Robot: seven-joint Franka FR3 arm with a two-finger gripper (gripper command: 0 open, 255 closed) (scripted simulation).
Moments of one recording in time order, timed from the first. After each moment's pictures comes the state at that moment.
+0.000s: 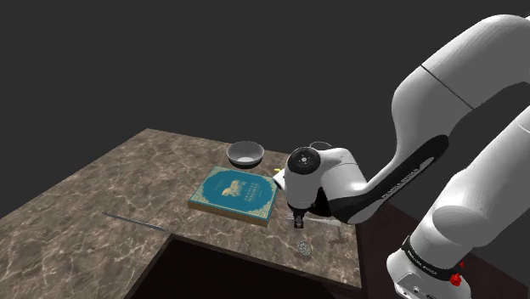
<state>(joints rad) 0.00 -0.13 0.66 -2.72 -0.48 2.51 0.30</state>
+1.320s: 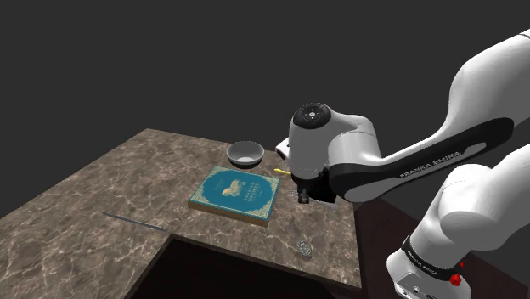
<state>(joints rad) 0.15 -0.42 0.54 -2.67 -0.19 2.24 0.01</state>
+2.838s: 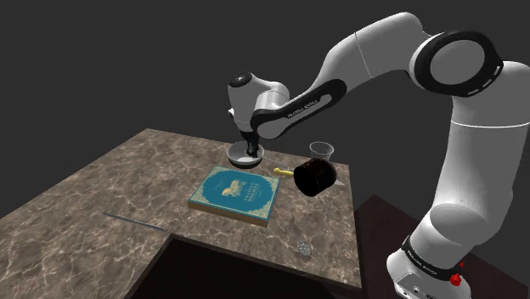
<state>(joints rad) -0.04 0.33 0.46 -1.88 -0.60 2.14 -0.03</state>
